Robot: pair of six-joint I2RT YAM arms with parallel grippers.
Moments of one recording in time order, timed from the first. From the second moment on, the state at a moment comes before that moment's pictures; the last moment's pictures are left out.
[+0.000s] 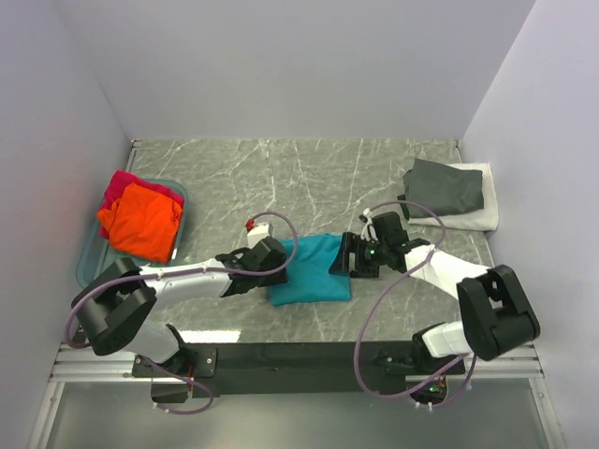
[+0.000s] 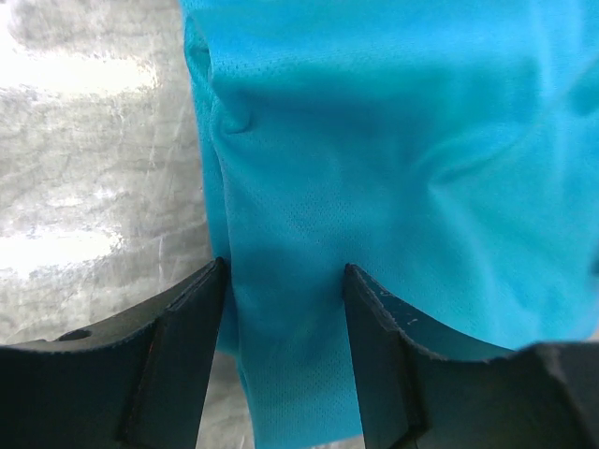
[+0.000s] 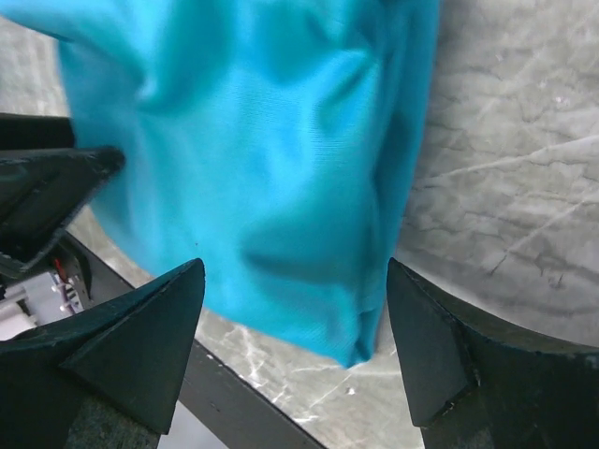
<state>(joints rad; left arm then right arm) -0.90 1.43 0.69 -0.17 -0.33 -0.91 0.37 1.34 0.61 -0.22 -0.46 0.51</state>
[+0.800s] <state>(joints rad) -0.89 1.55 0.67 0.07 -0.26 -0.92 0.40 1.58 0.60 0.17 -0.62 0.62</state>
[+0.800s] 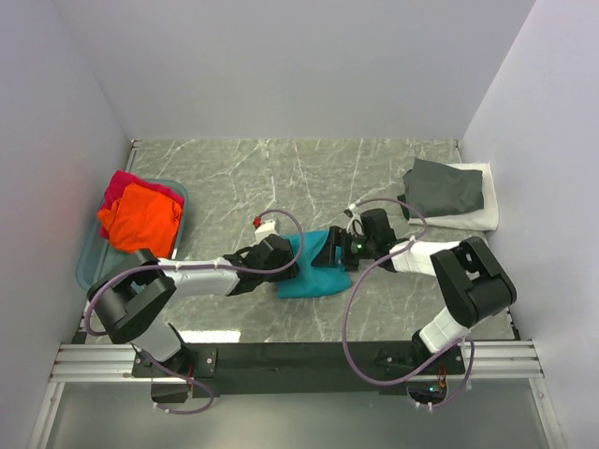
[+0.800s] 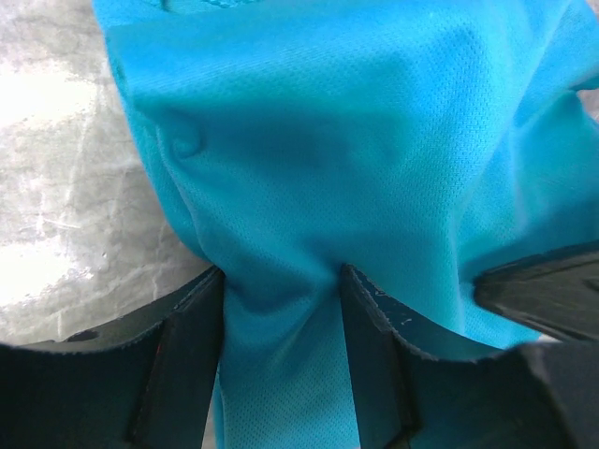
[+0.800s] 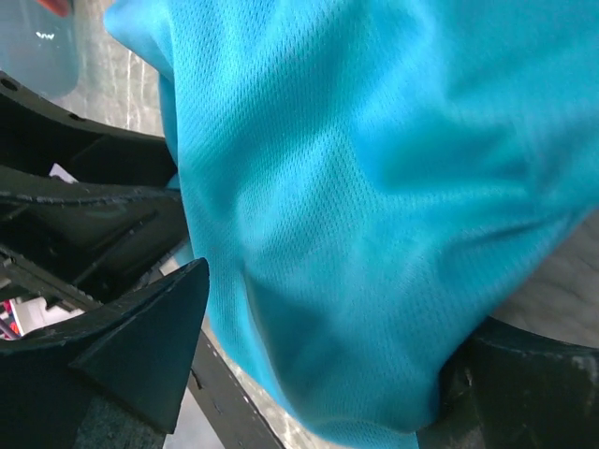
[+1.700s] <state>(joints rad) -0.79 1.37 0.64 -0.07 -0.23 -0.90 0.31 1.67 1.00 -0.30 -0.39 0.37</state>
